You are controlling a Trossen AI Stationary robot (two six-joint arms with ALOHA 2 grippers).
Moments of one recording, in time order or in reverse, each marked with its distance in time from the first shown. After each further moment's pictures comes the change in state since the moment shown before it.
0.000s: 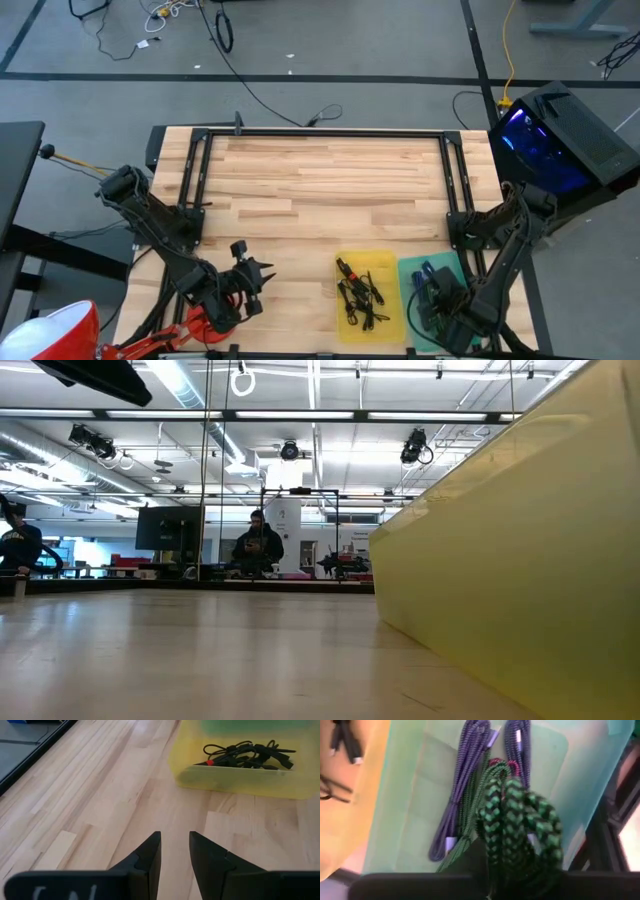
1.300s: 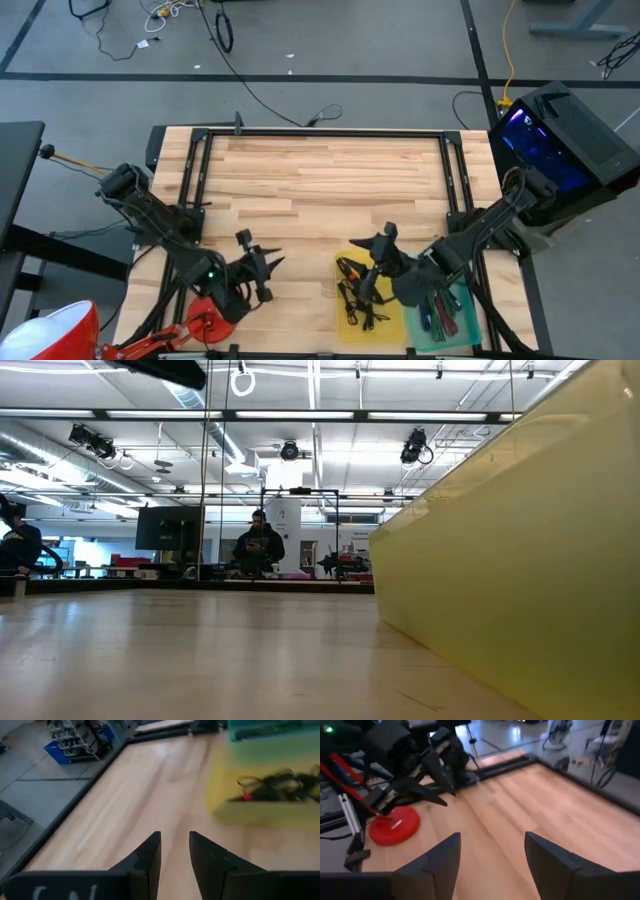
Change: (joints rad) left arm 0.086 -0.016 -0.001 0.084 -0.164 0.231; right arm -0.402 -0.125 -0.034 0.982 0.877 -1.498
